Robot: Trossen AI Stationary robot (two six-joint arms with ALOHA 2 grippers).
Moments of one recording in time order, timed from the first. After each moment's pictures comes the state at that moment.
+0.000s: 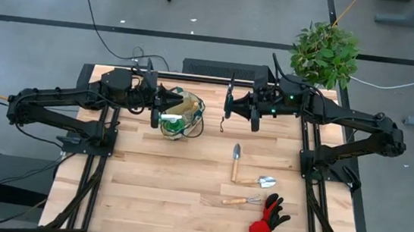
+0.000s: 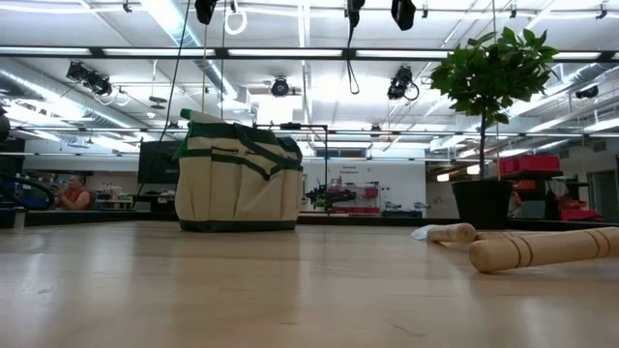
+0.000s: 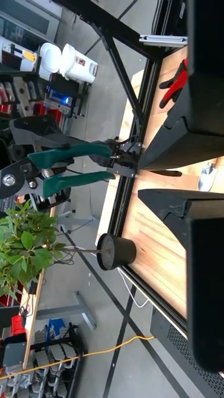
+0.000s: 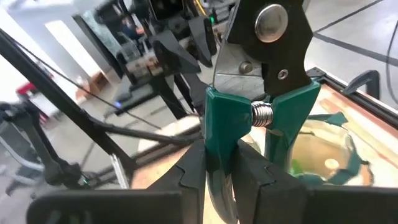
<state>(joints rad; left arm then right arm) 0.17 0.97 0.98 -0.13 -0.05 -0.15 -0.20 1.22 1.22 -0.20 -0.23 0.43</state>
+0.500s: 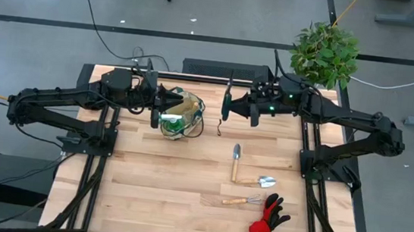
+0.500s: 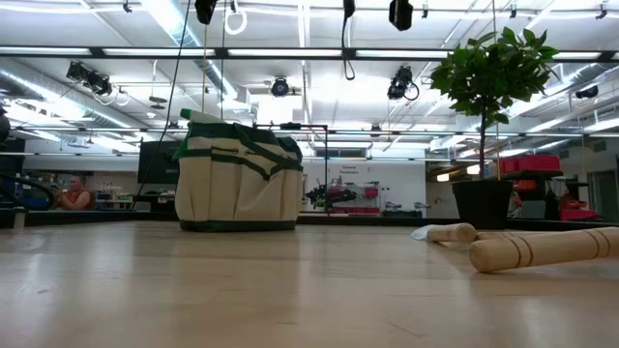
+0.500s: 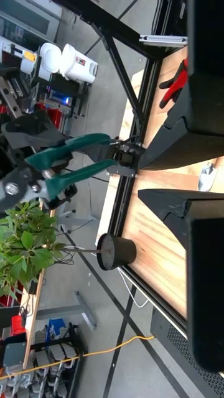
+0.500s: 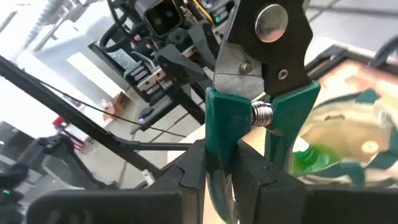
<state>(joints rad) 0.17 0.97 0.98 -0.13 -0.05 -0.15 -0.21 1.24 1.22 -0.15 -0.27 0.65</state>
